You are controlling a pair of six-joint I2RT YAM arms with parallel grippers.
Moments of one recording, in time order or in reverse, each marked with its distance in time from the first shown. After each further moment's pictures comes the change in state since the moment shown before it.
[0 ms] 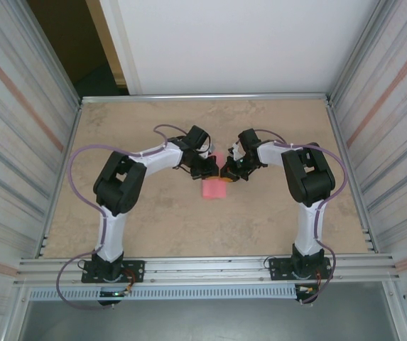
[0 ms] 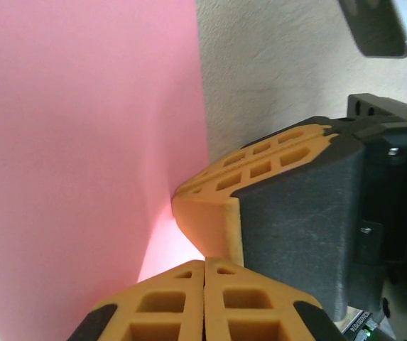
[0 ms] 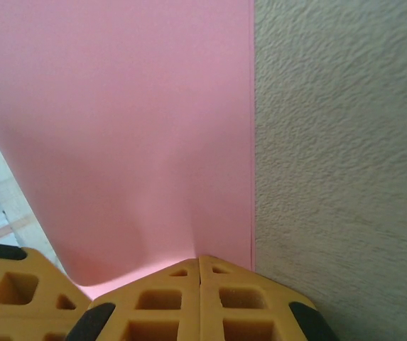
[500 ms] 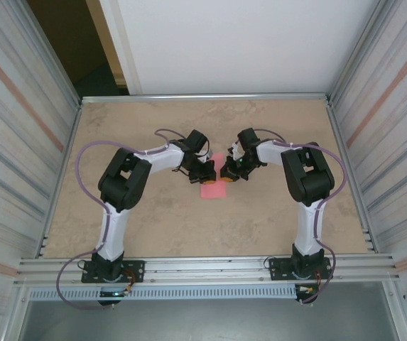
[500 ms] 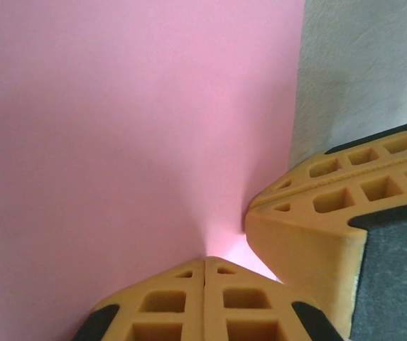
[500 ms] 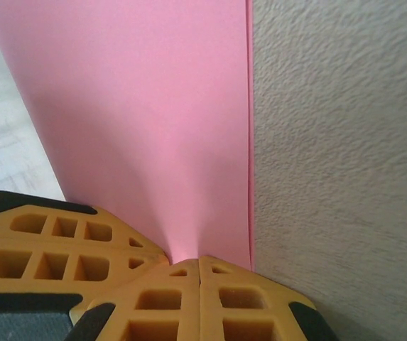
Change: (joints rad) left arm 0.026 0.061 -0.008 -0.014 0.006 0.023; right arm 0.001 0.012 0.026 -0.040 0.012 -0.008
